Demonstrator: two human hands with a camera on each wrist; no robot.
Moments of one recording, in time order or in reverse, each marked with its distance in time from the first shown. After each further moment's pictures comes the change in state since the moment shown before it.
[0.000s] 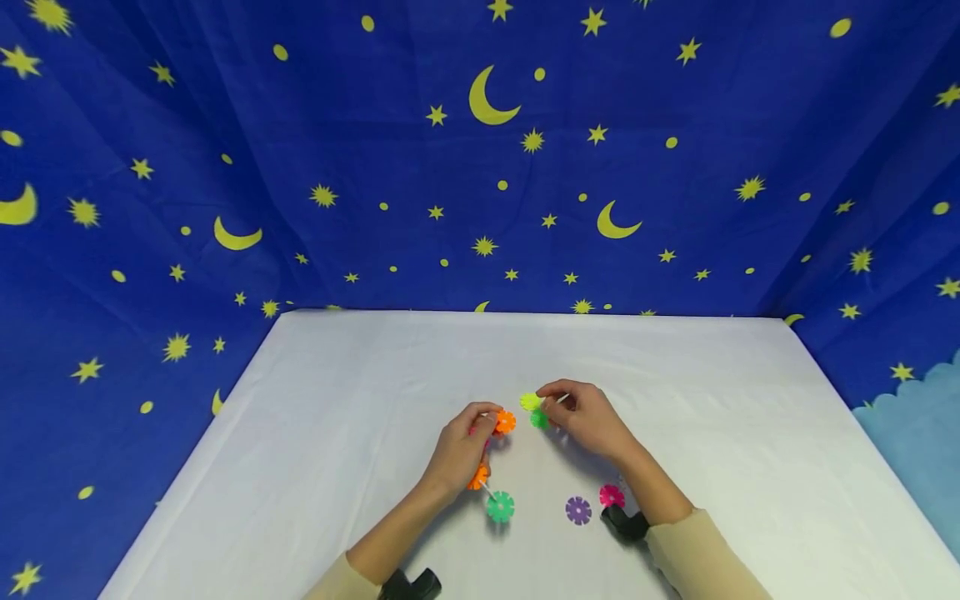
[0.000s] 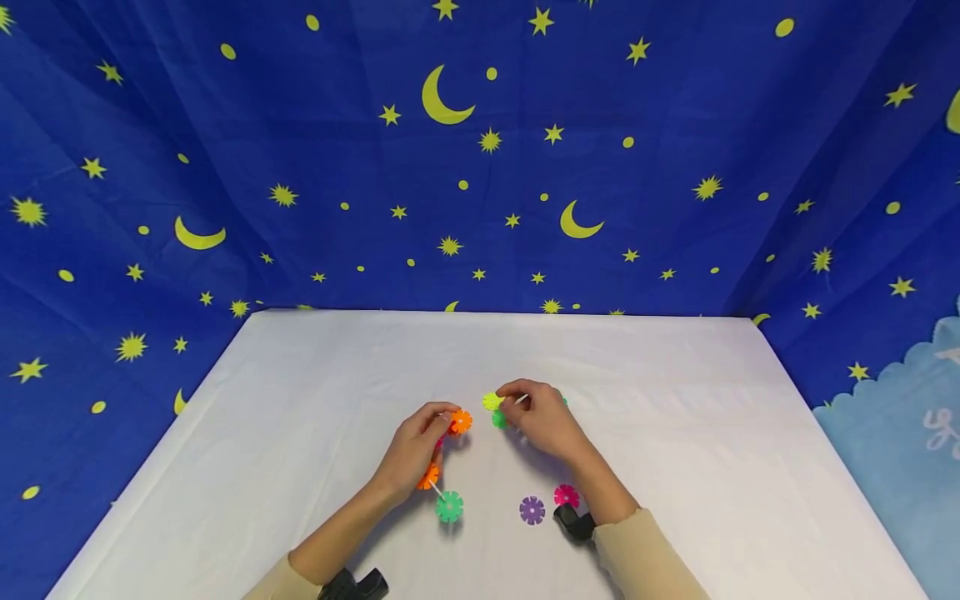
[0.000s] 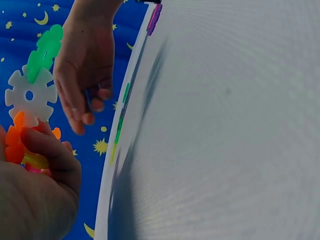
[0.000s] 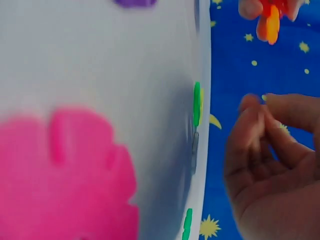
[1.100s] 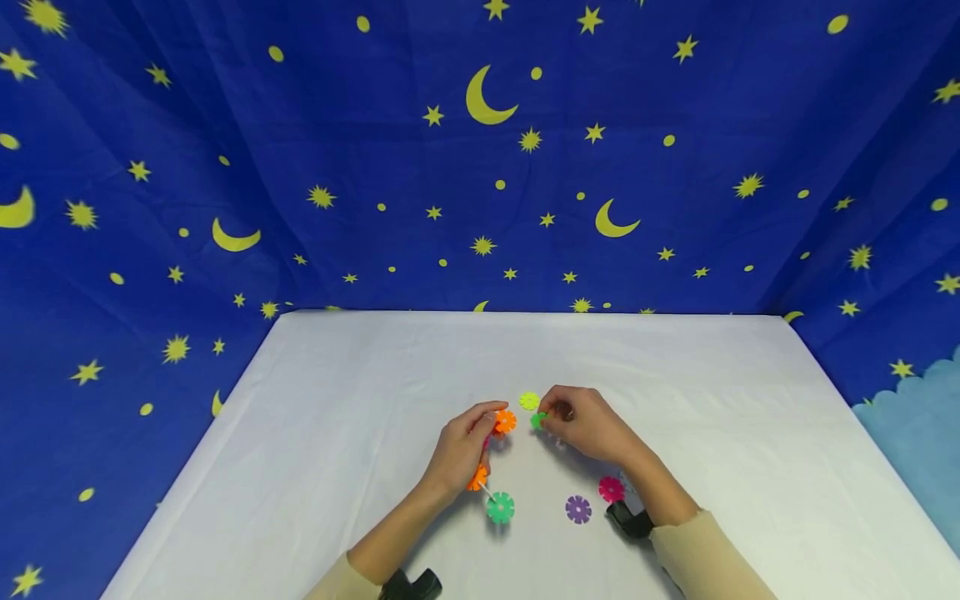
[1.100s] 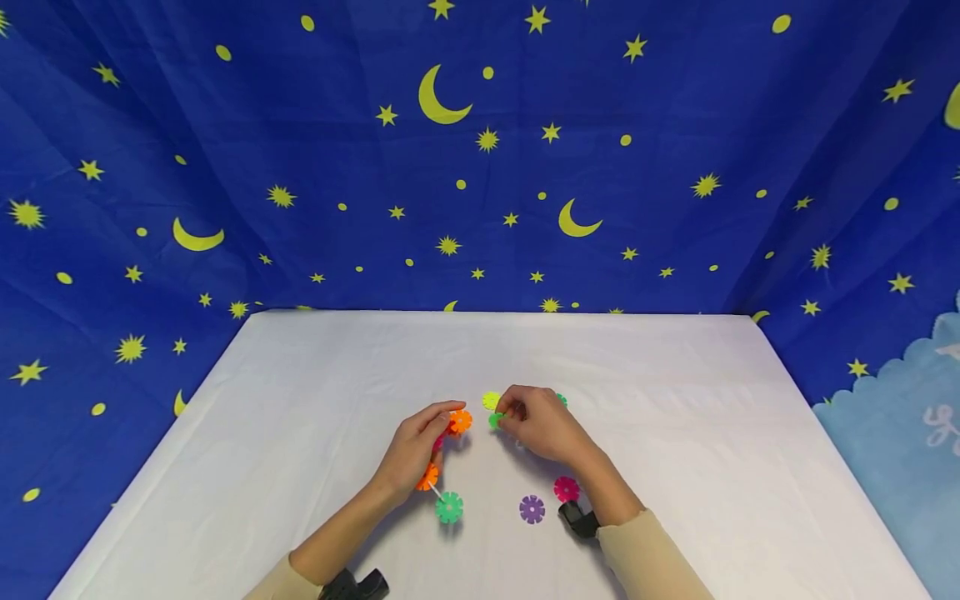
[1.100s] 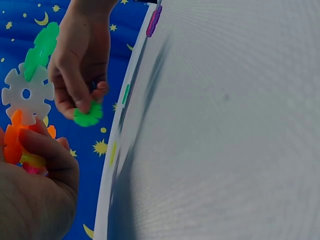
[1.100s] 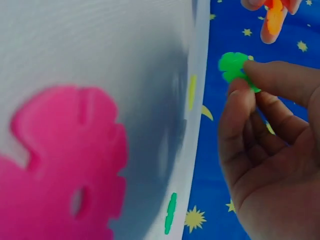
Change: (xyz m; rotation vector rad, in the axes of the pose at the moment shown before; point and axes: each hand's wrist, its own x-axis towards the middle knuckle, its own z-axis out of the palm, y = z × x) left_hand 0.000 0.002 0.001 -0.035 -0.025 0.011; right_hand -0.007 -0.005 -0.008 -0.181 -0.096 -0.112
